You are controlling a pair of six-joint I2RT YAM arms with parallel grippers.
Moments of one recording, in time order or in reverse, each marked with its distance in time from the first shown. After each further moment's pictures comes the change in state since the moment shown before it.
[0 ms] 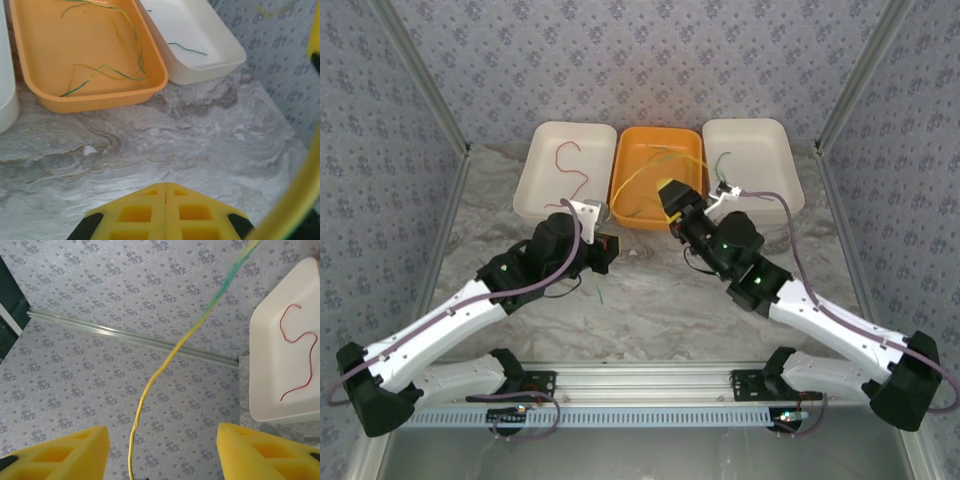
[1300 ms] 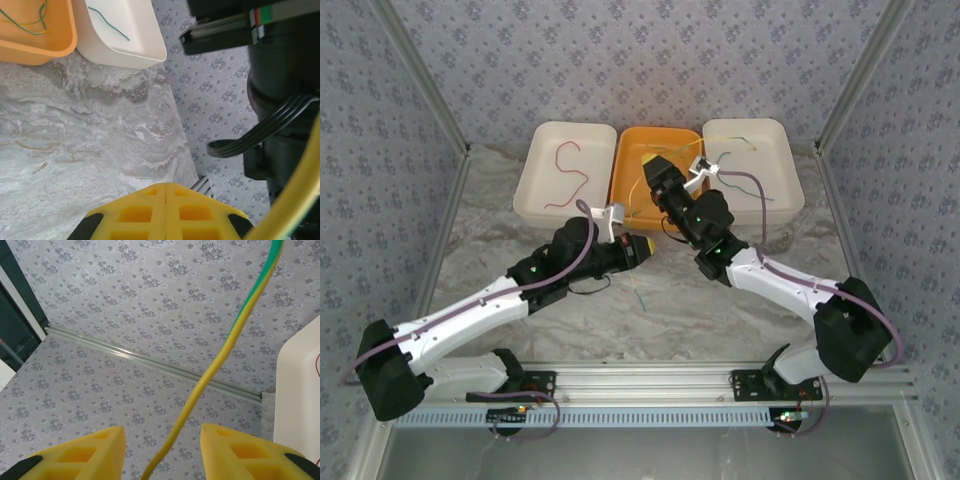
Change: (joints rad) left arm -0.039 0.107 -0.115 0.384 0.224 -0.431; right arm -0.121 0.381 0.090 0.435 -0.081 -0.021
